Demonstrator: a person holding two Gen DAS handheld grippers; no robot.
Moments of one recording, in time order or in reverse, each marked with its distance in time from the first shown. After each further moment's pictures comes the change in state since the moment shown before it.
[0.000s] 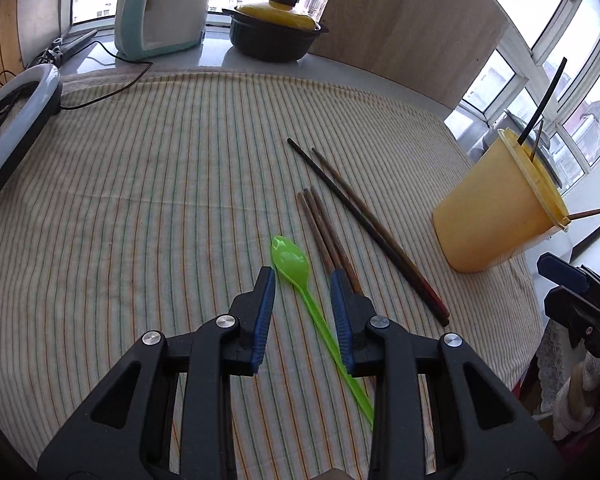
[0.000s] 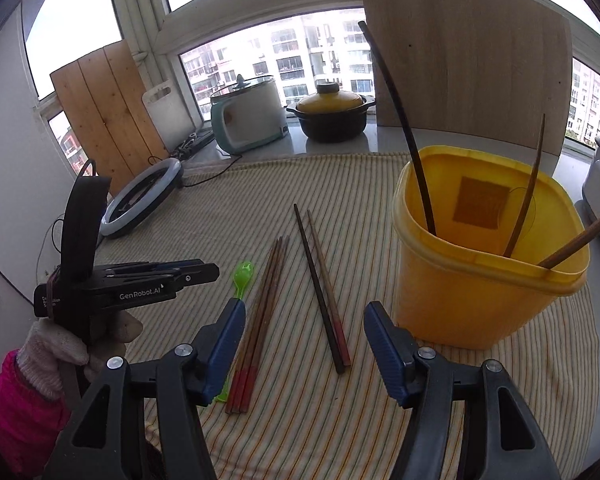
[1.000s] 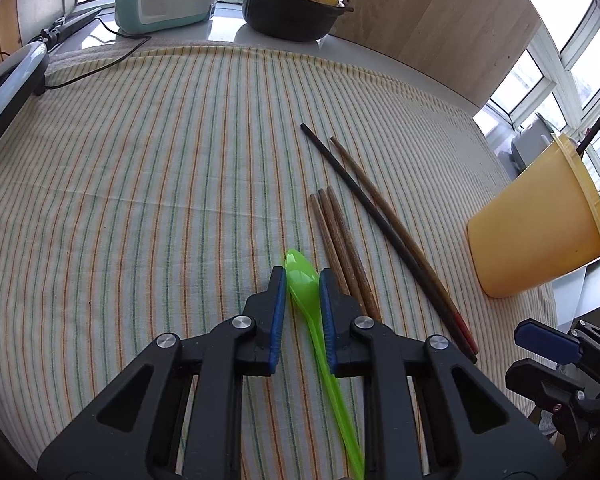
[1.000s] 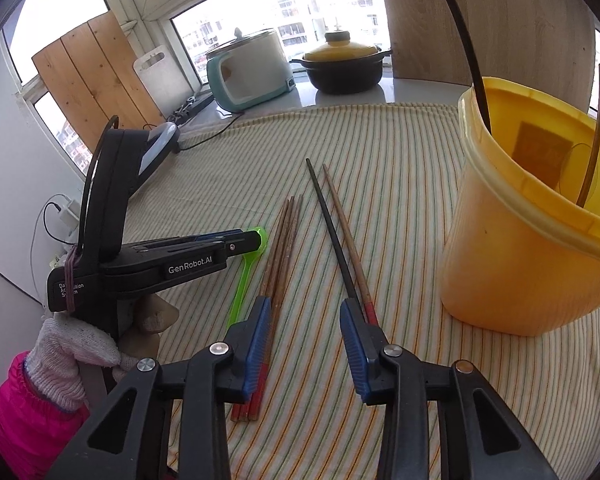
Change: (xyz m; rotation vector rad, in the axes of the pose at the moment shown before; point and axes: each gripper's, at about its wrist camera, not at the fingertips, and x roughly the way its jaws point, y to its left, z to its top) left arm 0.049 -0.002 0.013 -0.053 0.019 0.049; right arm 0.058 0.006 -0.001 0.024 0.142 0.039
